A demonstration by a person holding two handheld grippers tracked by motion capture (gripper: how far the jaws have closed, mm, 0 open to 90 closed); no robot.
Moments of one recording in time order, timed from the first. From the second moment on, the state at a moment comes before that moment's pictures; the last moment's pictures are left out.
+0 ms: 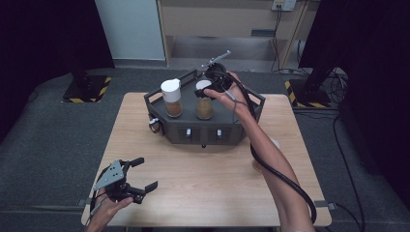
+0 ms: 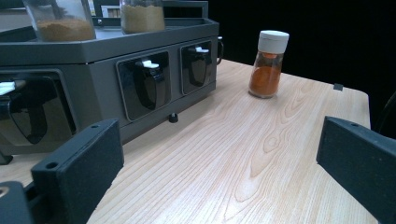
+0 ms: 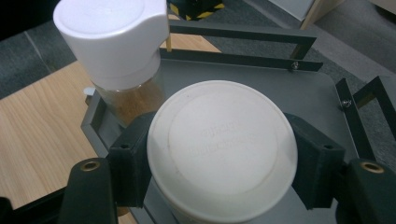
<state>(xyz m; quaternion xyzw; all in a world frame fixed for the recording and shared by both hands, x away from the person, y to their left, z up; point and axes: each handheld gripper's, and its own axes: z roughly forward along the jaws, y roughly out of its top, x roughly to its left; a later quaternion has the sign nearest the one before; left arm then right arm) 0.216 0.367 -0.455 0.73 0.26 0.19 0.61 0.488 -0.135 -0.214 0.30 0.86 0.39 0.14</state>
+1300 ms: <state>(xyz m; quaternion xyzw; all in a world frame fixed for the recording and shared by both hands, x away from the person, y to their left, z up) 0.215 0.365 -0.453 0.73 0.26 0.19 0.60 0.370 -0.208 -0.159 0.18 0.81 0.51 0.22</state>
